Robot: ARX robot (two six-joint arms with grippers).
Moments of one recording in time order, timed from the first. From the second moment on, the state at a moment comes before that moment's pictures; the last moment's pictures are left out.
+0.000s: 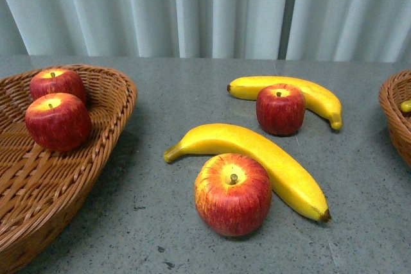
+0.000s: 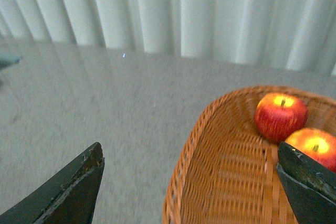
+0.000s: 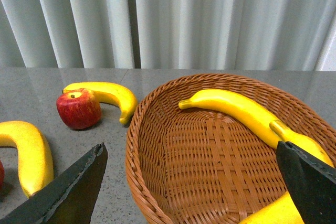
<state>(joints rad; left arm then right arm) 0.08 0.53 0.24 0.22 -0.29 0.06 0.00 0.00 0.01 -0.01 0.00 0.00</state>
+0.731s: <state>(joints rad) -0.34 1.44 0.78 0.24 0.17 0.24 0.00 0.00 0.01 -0.01 0.00 0.00</state>
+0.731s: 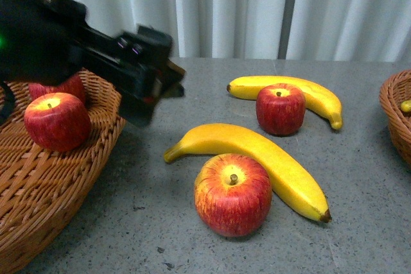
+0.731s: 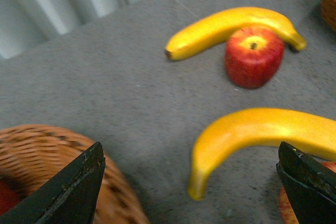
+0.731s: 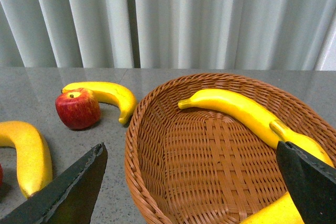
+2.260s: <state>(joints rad) -0.57 1.70 0.78 0.24 0.18 0.24 0.00 0.00 0.01 0.00 0.00 0.00</state>
